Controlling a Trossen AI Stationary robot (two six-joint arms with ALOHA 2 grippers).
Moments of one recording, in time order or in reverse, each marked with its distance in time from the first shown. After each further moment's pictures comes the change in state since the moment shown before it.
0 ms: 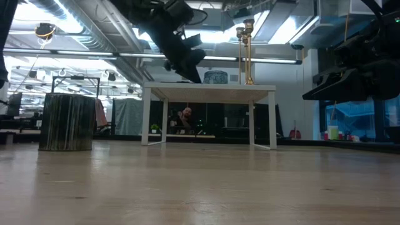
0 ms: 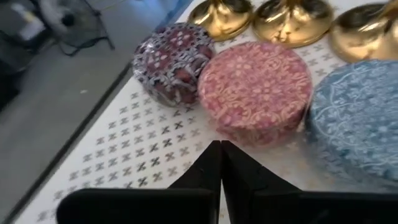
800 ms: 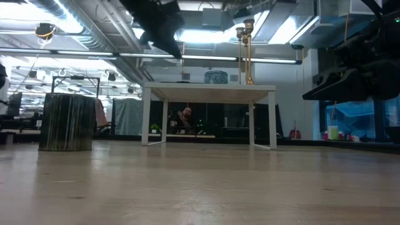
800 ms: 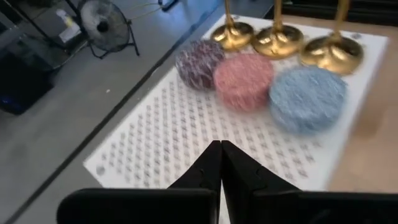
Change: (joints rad) left arm -0.125 -0.302 -0.103 -0.167 -0.194 -0.133; right arm 0.000 0.000 0.000 0.000 0.000 0.000
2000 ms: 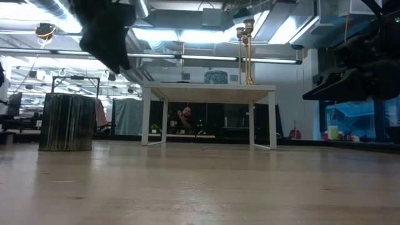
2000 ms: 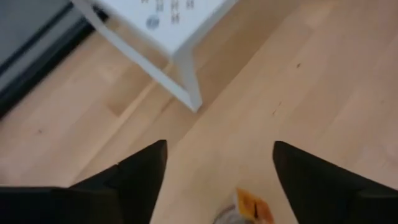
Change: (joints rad) left arm -0.349 -0.213 -0.213 -0.491 -0.045 -0.633; right arm 0.000 0.000 0.000 0.000 0.000 0.000
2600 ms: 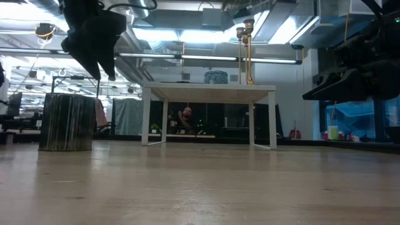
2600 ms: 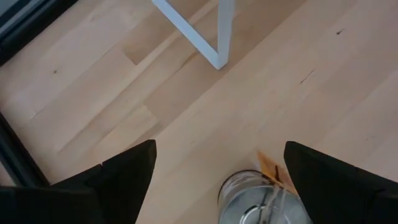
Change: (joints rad) left arm 0.000 0.000 0.000 -0.167 0.041 -0.186; right arm 0.000 0.000 0.000 0.000 0.000 0.000
